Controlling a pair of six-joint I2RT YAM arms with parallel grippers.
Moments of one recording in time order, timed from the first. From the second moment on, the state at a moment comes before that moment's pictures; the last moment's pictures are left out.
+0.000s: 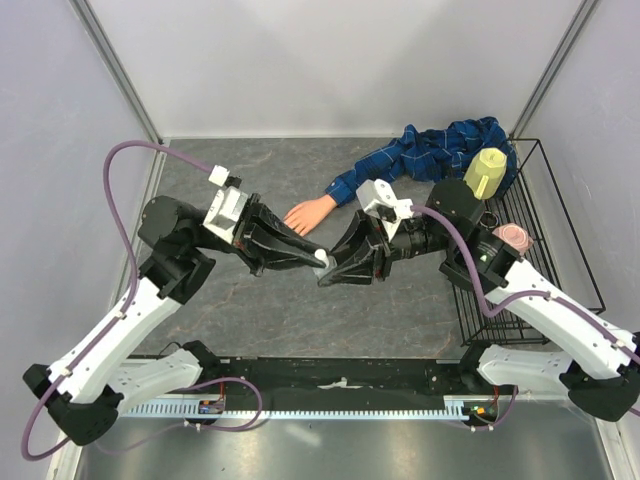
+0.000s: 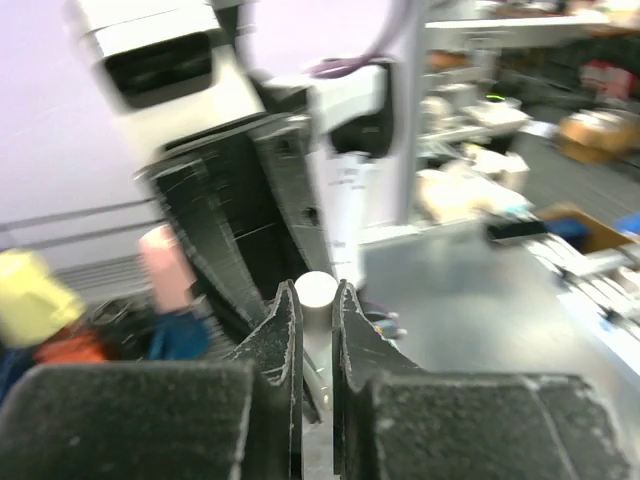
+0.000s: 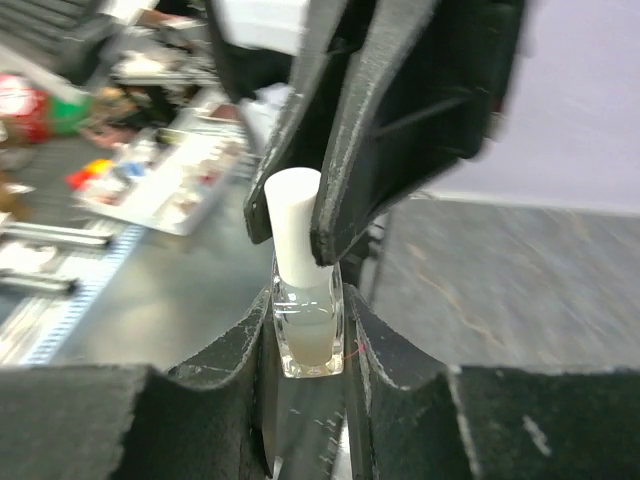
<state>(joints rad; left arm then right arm) -0.69 0.96 1.12 0.29 1.07 -0.33 0.87 1.10 1.27 -0.12 -0.90 0.12</state>
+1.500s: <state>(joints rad) -0.71 0.98 1.24 -0.11 0.31 -0.36 0.88 1.22 1.44 -0.42 -0.26 -0.07</state>
